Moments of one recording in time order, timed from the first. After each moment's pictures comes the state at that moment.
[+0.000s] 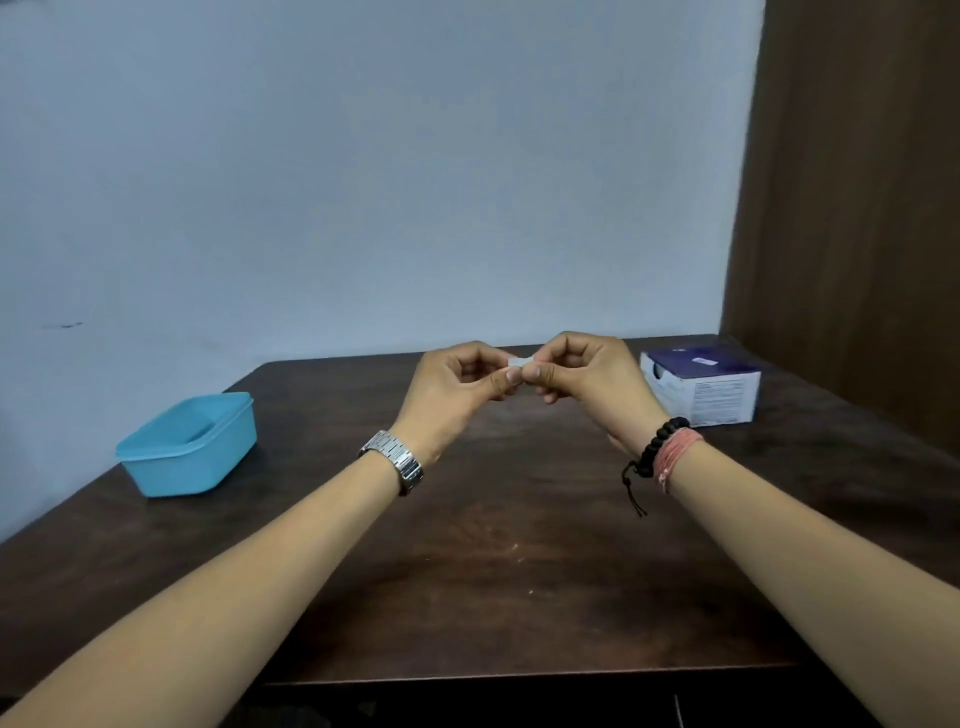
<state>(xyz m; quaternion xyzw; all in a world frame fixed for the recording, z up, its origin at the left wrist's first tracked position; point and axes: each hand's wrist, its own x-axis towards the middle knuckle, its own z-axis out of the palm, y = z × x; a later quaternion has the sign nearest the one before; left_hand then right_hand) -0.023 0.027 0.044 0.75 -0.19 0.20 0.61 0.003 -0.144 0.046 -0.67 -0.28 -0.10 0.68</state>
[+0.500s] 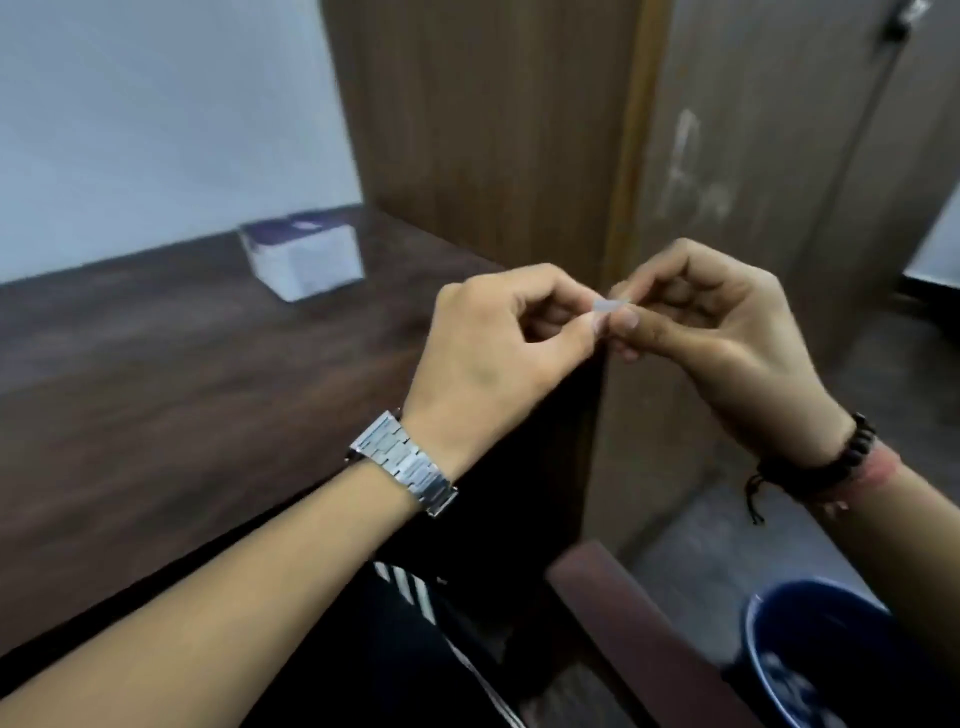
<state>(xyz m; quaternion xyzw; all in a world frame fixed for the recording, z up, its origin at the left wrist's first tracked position) -0.162 -0.275 0.008 0.69 -0.48 0.09 0.54 -0.249 -0.428 0.001 -0.73 -0.11 -0.32 0.60</state>
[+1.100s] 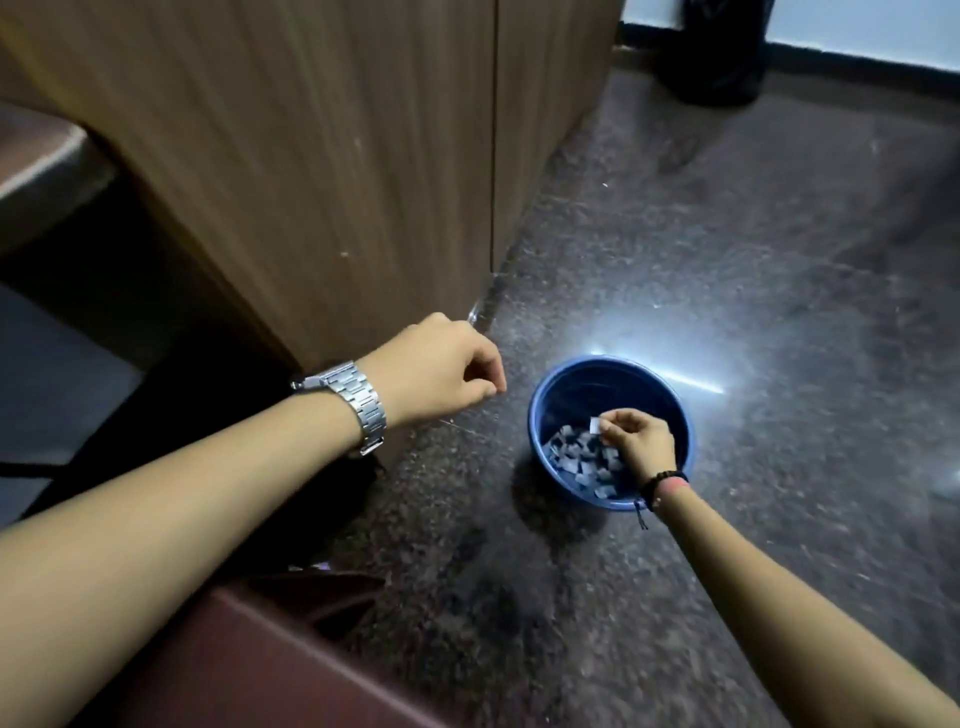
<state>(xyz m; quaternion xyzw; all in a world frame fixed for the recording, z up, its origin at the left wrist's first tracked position) -0.202 -0.485 -0.164 0.70 -0.68 -0.21 0.07 -0.443 -0.617 -0.411 -0.58 0.59 -0.24 0.50</state>
